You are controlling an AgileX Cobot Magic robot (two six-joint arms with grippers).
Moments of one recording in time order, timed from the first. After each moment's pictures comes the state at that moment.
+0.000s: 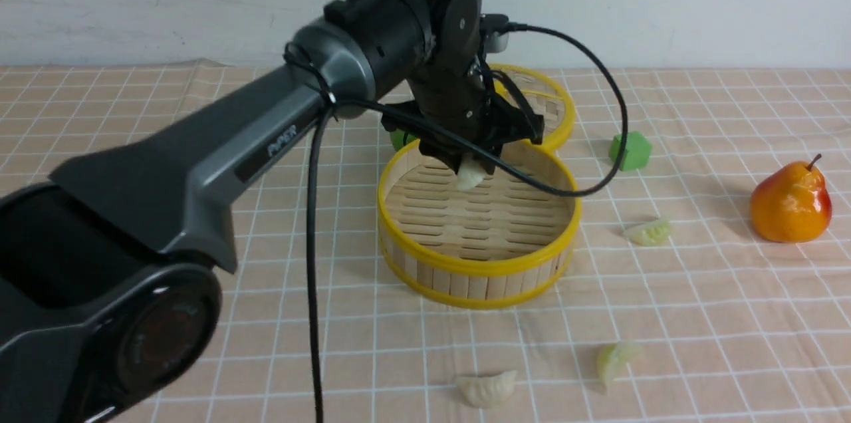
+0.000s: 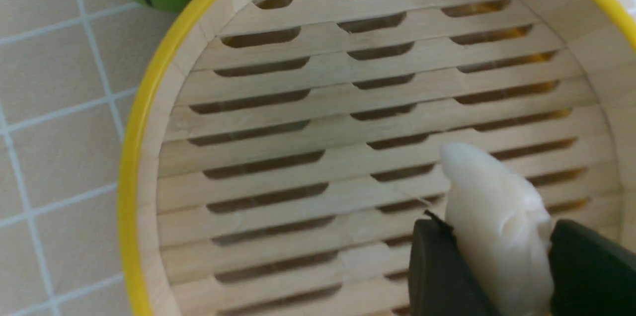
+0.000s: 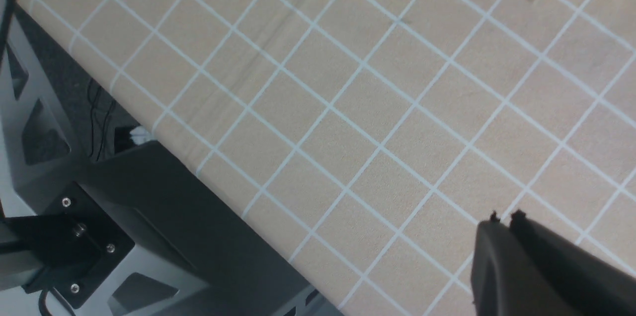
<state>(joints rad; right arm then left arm) 0.50 0.76 -0.88 0.25 1.23 -0.19 -0.60 2.30 -2.26 0.03 1.03 -0.37</state>
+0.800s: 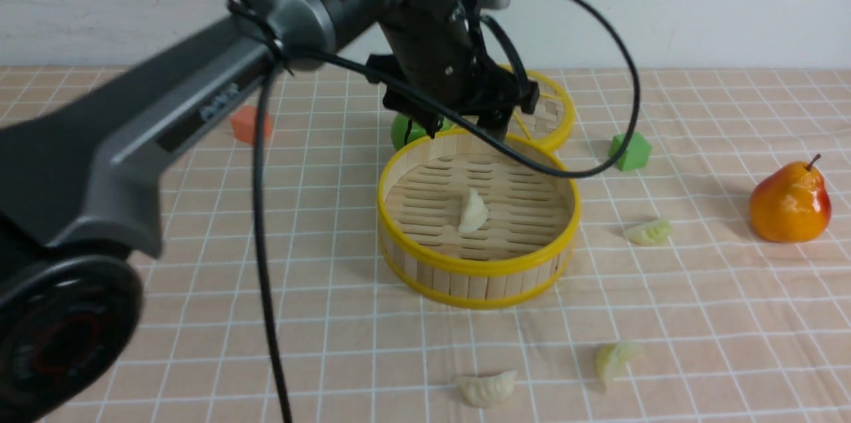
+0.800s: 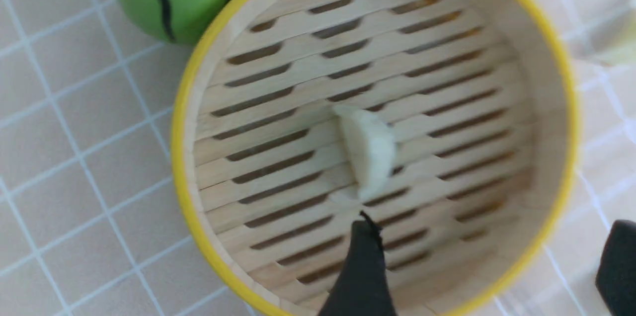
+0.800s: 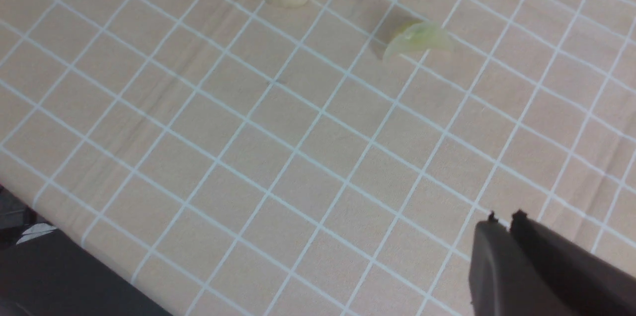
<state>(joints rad) 0.50 0.63 -0.88 0.05 1.17 -0.09 -0.60 2.08 -2.21 -0.07 1.17 -0.07</state>
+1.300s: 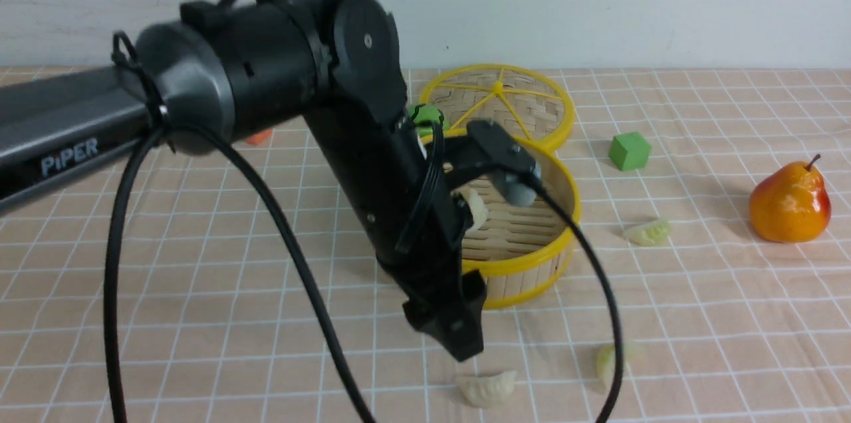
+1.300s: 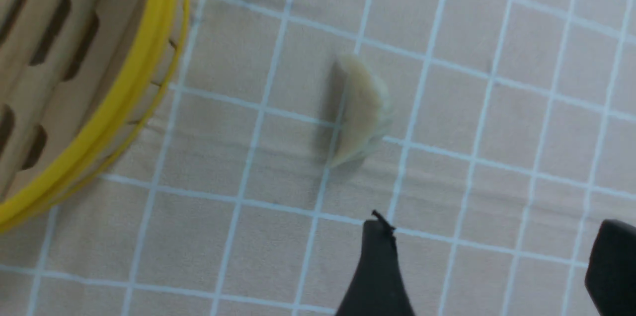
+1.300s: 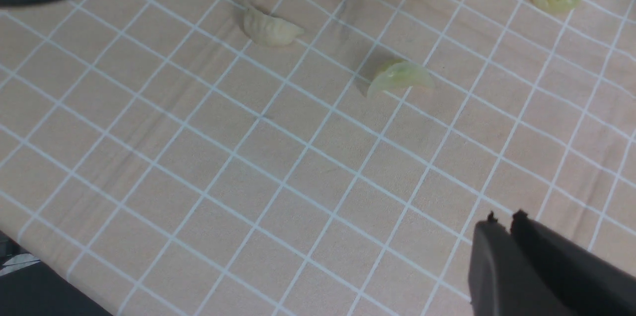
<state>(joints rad) 0.50 0.63 -0.88 0.03 1.12 -0.09 -0.62 1.86 -1.54 -0.38 1.15 0.76</state>
